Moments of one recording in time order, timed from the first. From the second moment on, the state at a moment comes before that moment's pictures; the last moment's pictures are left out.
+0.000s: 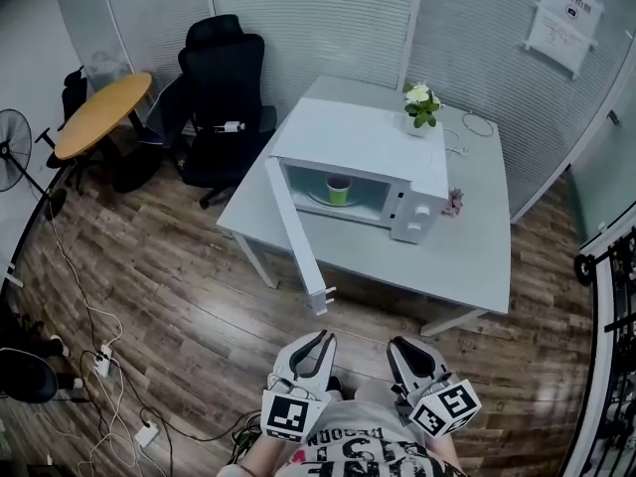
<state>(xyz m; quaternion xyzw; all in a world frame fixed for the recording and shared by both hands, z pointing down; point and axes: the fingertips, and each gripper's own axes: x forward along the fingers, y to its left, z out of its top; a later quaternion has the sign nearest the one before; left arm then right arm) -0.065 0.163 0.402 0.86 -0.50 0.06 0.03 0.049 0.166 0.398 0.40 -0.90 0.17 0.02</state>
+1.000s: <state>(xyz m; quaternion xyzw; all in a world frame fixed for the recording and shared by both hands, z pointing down) -0.055 0.085 0.398 0.86 -0.50 0.05 0.07 0.057 0.081 0.402 0.40 -0.90 0.18 0.03</state>
